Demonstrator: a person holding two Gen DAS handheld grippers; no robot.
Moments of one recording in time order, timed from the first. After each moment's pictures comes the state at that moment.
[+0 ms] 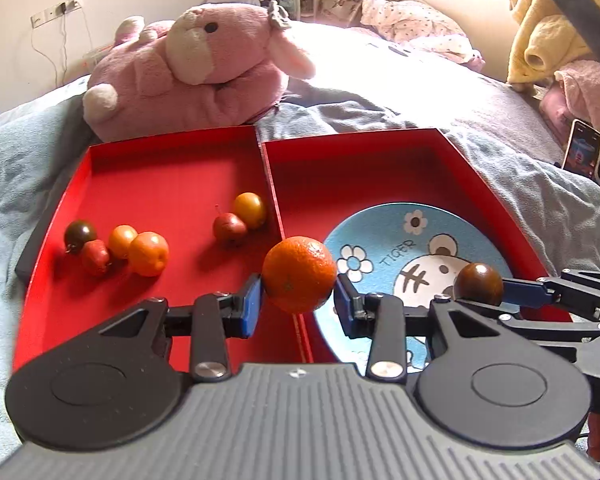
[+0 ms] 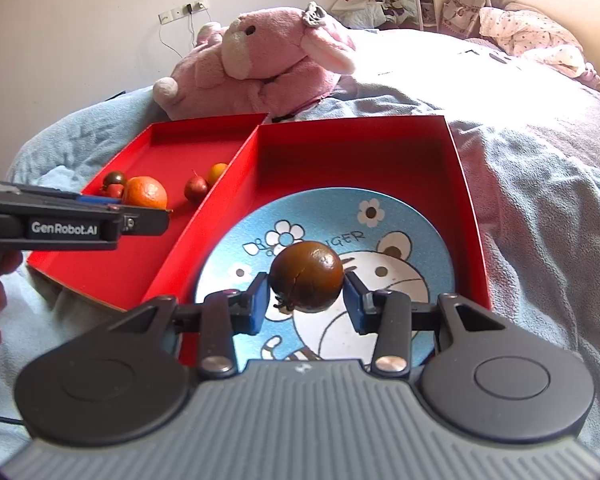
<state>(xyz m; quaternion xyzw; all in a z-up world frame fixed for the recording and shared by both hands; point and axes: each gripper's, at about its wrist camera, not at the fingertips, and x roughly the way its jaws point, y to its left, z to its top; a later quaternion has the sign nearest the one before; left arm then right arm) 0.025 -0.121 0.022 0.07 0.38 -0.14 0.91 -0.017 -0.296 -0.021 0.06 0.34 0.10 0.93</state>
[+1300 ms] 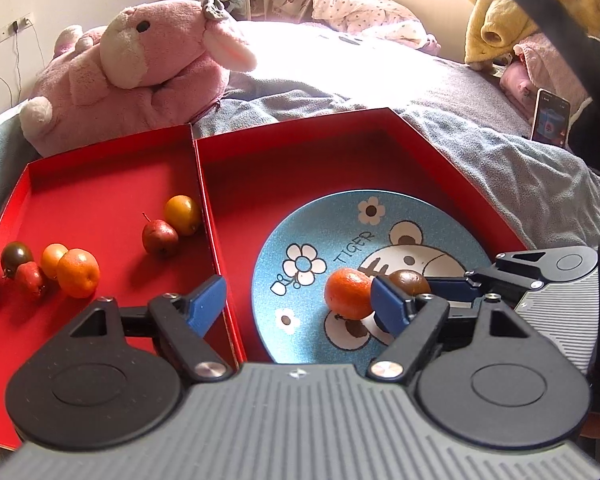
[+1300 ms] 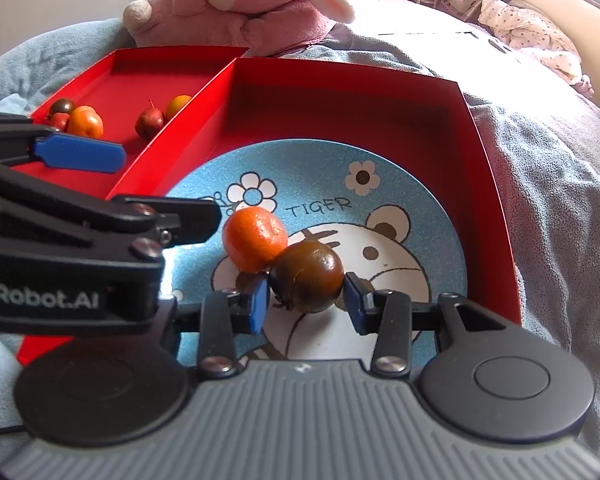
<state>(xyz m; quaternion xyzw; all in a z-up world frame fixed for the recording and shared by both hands) 0.035 -0.146 -0.004 0.08 0.37 -0.20 0.90 0.022 -0.267 -0.056 -0.03 0.40 0.06 0.91</state>
